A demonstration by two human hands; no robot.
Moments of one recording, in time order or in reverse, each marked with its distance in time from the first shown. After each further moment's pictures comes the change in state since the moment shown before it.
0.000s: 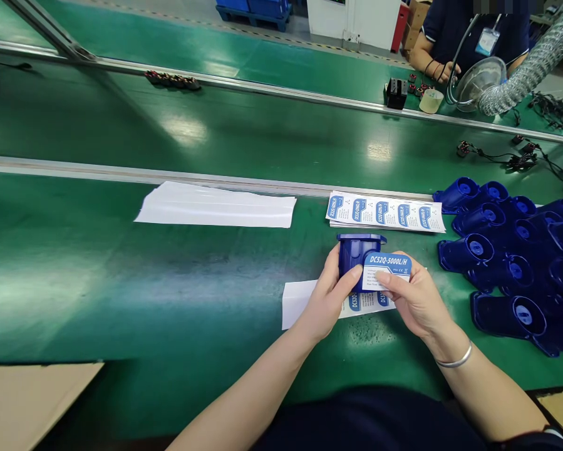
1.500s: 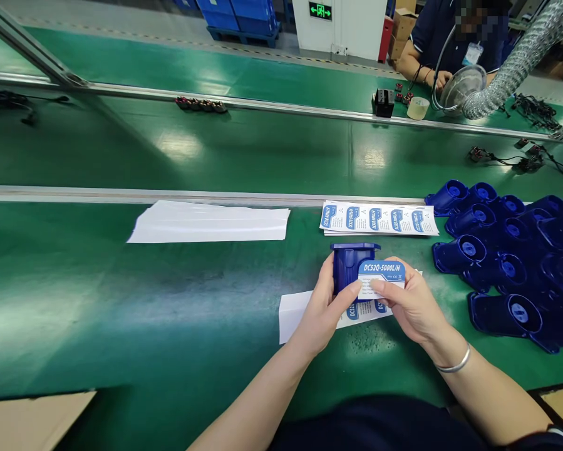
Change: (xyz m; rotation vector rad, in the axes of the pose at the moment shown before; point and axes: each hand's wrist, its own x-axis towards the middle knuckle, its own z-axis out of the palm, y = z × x) left_hand -0.004 0.003 0.002 -0.001 -0.035 0.009; right_hand 0.000 0.000 0.002 0.033 0.002 -0.004
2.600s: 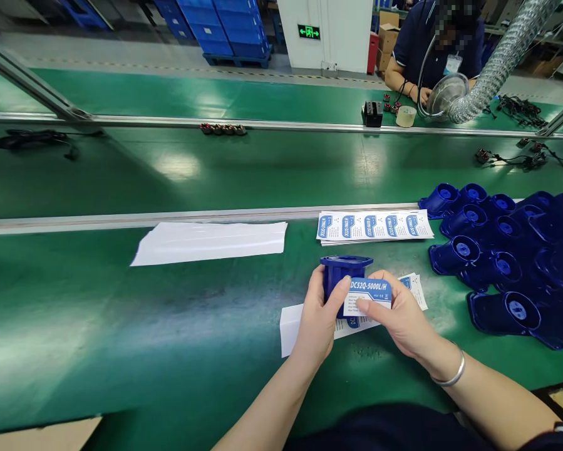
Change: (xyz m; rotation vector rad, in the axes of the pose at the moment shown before) left_hand 0.009 -0.007 -0.001 0.010 0.217 0.010; right_hand -0.006 0.014 0.007 -0.032 -0.087 -0.051
